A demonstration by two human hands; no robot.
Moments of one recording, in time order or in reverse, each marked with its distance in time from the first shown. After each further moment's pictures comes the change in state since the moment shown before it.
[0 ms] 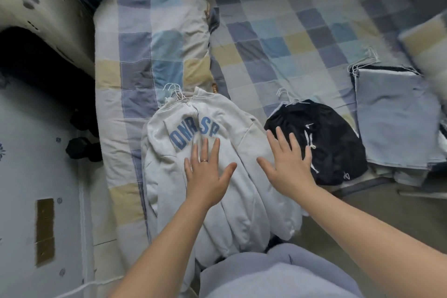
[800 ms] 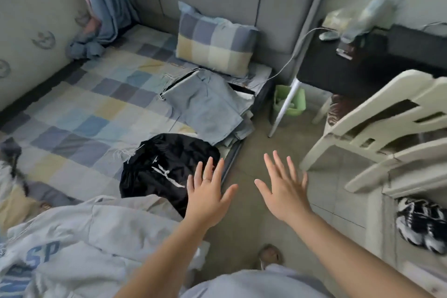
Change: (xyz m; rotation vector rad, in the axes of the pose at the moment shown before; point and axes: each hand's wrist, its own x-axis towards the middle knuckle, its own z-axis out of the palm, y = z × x) left_hand -0.147 0.386 0.226 0.326 -0.285 0.847; right_hand -0.332 0.365 -0.010 0.289 0.371 0.783
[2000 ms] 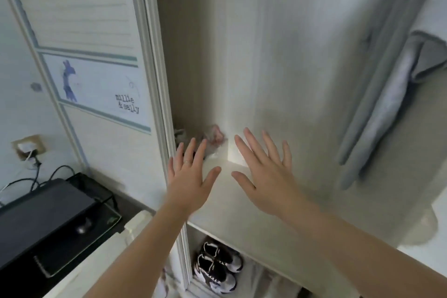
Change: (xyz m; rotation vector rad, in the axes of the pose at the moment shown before) left_hand 0.135 0.887 0.195 -0.133 -0.191 1.577; right_hand -0.154 0.582 -0.356 -0.369 0.821 1.071
